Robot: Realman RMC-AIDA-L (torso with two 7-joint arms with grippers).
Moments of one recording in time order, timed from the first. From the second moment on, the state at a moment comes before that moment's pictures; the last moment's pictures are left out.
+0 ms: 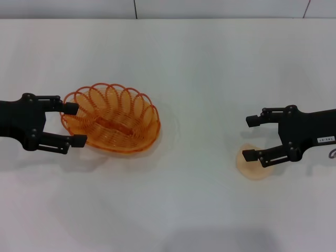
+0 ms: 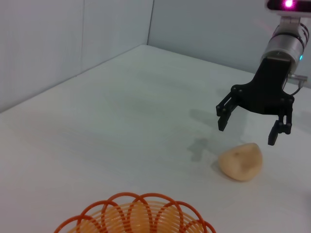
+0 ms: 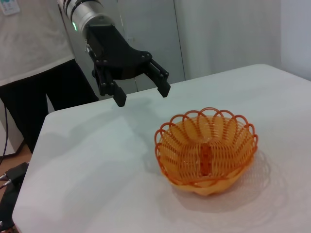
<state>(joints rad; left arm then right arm) -0.52 -1.87 0.73 0.71 2.10 1.77 -1.41 0.58 1.94 -1.08 -0.61 -1.83 -1.53 1.31</state>
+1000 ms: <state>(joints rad) -0.52 -1.91 0.72 0.93 2.15 1.75 -1.75 0.52 1.95 -1.04 -0.64 -1.82 -1.52 1.28</state>
